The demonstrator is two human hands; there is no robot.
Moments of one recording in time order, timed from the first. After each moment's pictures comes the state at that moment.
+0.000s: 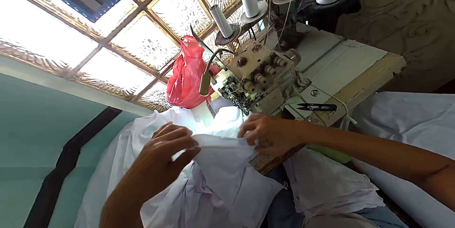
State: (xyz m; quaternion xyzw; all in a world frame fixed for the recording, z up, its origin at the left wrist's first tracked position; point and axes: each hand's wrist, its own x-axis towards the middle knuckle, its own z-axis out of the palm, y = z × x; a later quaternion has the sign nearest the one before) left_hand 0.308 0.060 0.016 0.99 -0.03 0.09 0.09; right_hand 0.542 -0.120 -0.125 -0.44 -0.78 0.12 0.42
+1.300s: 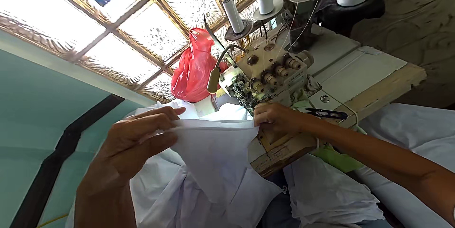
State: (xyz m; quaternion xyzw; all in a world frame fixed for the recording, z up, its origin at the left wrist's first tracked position) left_hand 0.320 0.080 0.043 0.94 -0.07 0.14 0.30; right_hand 0.580 -0.087 -0.159 -0.44 -0.77 0.03 0.46
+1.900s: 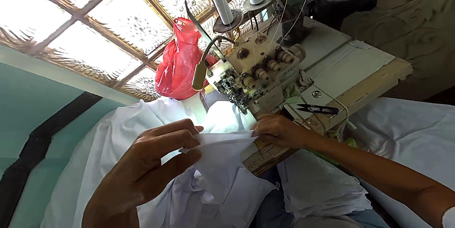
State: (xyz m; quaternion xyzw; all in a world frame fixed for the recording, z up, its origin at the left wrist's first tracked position) left_hand 0.337 0.048 0.019 0.95 -0.09 0.08 0.30; right_hand 0.554 -0.127 -0.184 -0.47 -0.72 0.07 0.50
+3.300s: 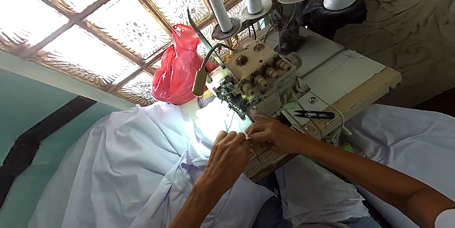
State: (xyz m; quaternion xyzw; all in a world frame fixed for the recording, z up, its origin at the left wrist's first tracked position) left_hand 0.381 -0.010 -0.092 0.99 -0.04 0.09 -0.05; right_hand 0.551 -0.118 -0.175 -0.48 -0.73 0.05 0.47
